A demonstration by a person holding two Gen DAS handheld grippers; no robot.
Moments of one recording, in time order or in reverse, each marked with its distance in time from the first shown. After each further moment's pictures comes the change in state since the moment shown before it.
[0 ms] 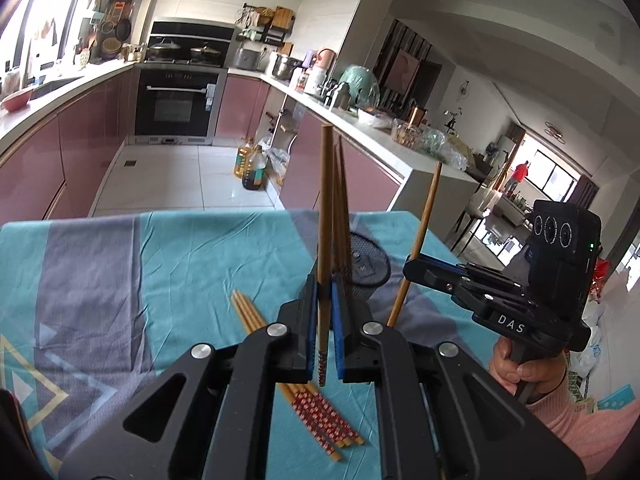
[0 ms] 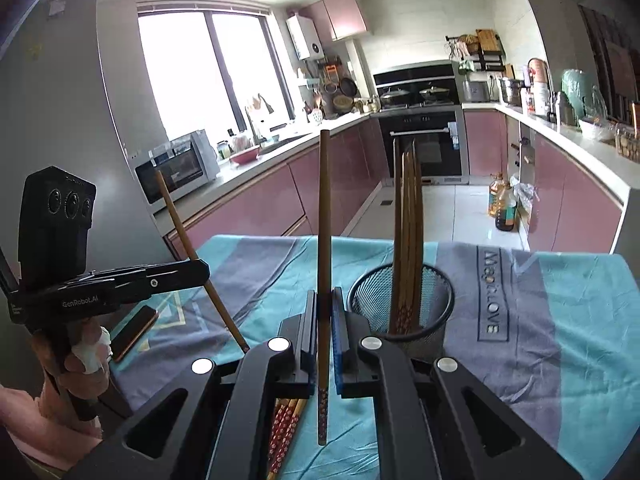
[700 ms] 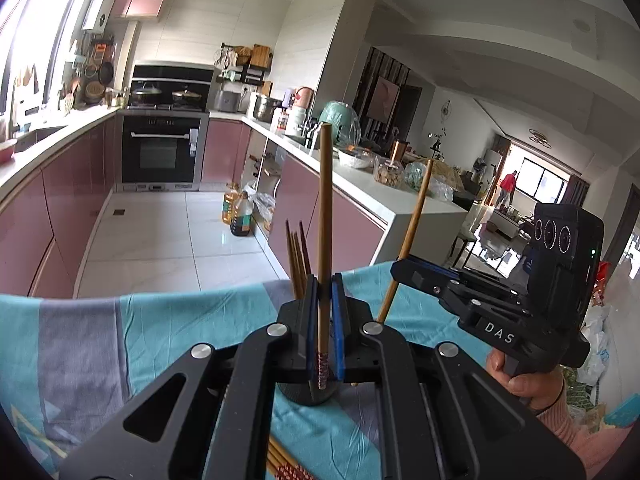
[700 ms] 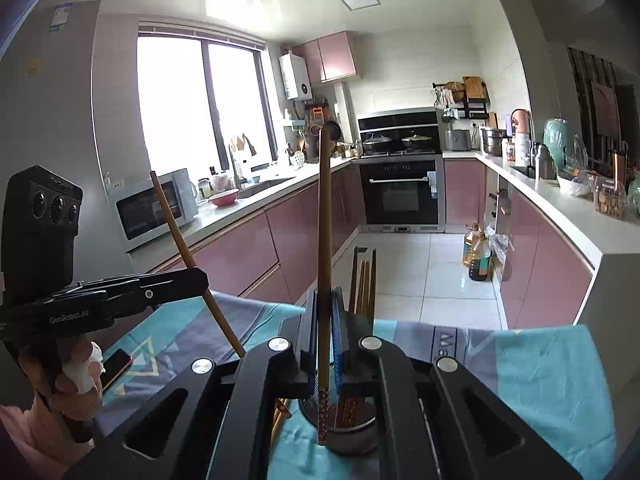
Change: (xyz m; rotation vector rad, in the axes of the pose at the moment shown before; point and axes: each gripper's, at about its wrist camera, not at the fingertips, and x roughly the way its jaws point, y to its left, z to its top) left arm 0.003 -0.043 0.070 0.088 -0.132 -0.021; right arm -0.018 -0.016 0.064 -0.055 -0.151 -0.093
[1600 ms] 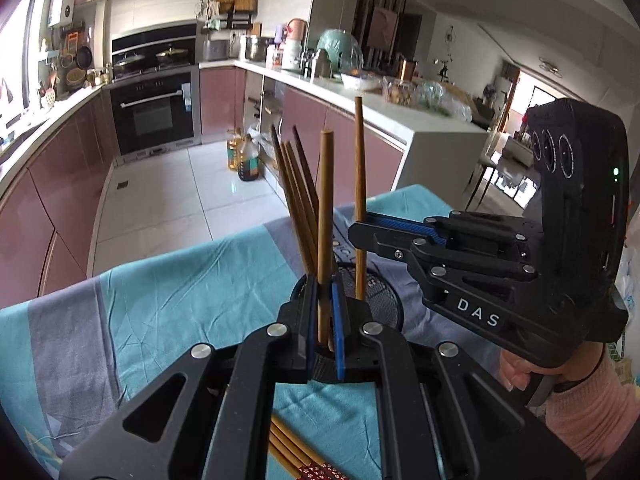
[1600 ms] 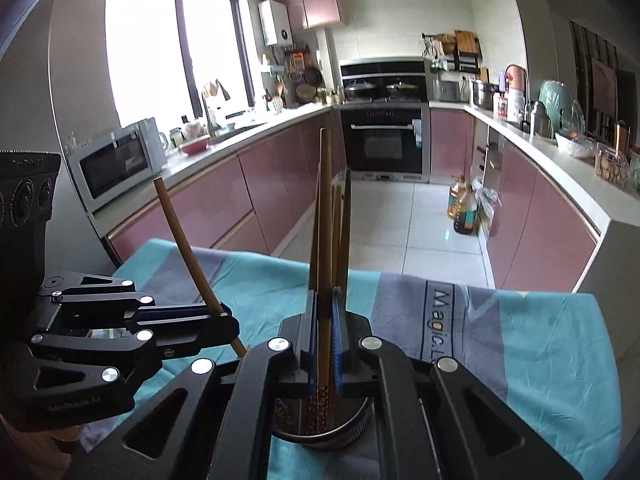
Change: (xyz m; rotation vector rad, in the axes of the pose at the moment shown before) left arm 0.100 -0.010 -0.033 0.103 0.278 0.057; right arm 0.073 -0.016 -0.032 0.009 0.222 -0.073
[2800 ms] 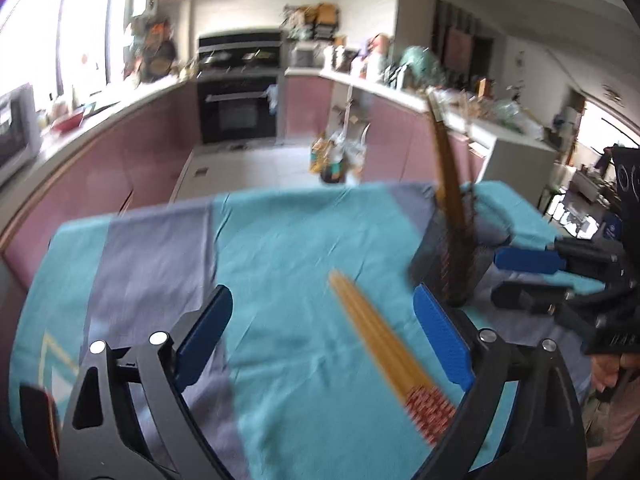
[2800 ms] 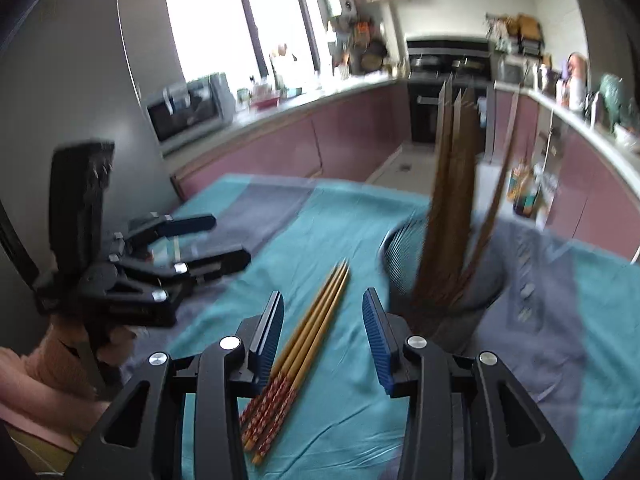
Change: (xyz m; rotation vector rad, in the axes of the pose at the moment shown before) left arm -0.038 0.088 -0.112 -0.150 -0.062 0.272; right arm -0.007 0.065 -0.072 -0.095 0.126 0.210
